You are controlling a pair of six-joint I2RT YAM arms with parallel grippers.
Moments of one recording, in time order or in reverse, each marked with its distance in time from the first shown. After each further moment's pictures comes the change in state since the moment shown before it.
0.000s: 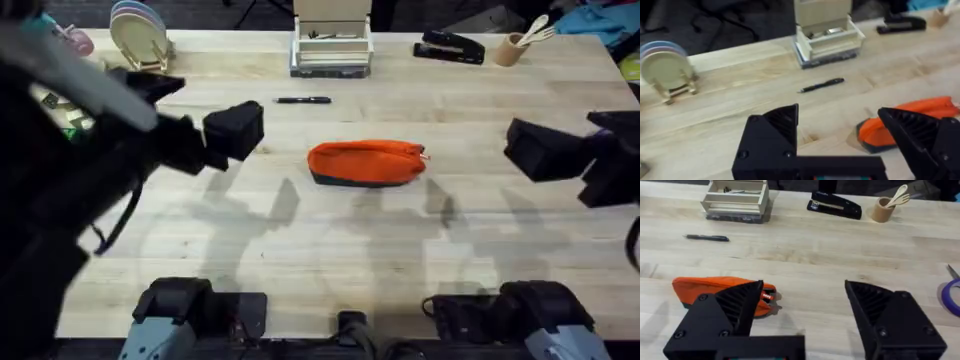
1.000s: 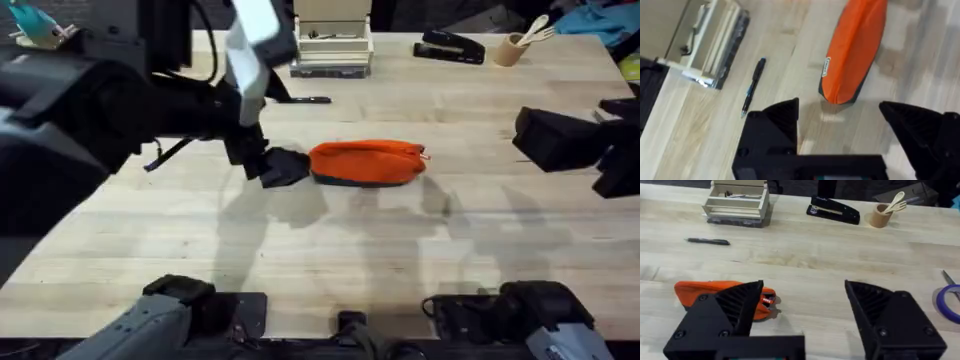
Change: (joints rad) left arm -0.180 0.531 0.197 -0.194 0.292 0.803; right arm 0.000 0.055 0.071 -0.017 0.000 -0.012
